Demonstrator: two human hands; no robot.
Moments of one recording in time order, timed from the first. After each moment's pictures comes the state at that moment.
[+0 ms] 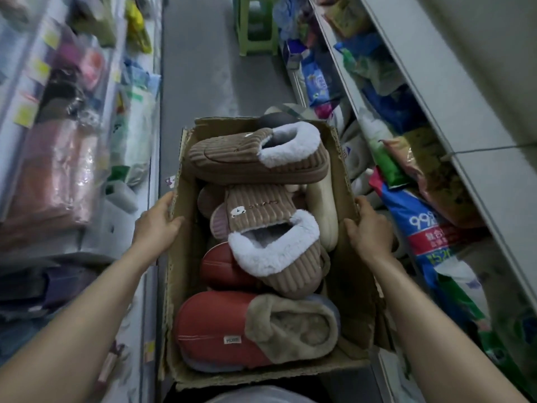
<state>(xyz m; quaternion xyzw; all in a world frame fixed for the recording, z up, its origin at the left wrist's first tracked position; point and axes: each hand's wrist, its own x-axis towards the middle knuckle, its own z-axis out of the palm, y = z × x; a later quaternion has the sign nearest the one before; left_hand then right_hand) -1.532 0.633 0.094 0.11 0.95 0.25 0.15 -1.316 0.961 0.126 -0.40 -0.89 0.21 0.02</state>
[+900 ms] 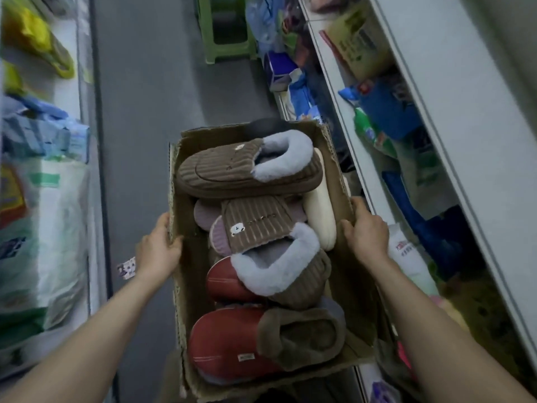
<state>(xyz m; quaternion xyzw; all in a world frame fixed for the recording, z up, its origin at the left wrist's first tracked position) -1.983 0.997 -0.022 0.08 0.94 0.24 0.23 -1.791 1.327 0.011 -0.44 -0.88 0.17 -0.07</state>
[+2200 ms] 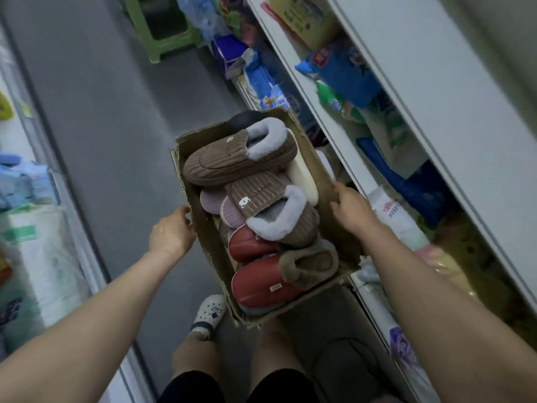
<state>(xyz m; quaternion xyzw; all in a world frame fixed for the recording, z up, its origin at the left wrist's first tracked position) -2.045 1.076 -0.033 0.24 0.92 0.07 0.30 -1.795 1.343 0.013 -0.47 -0.82 0.27 -0.16</state>
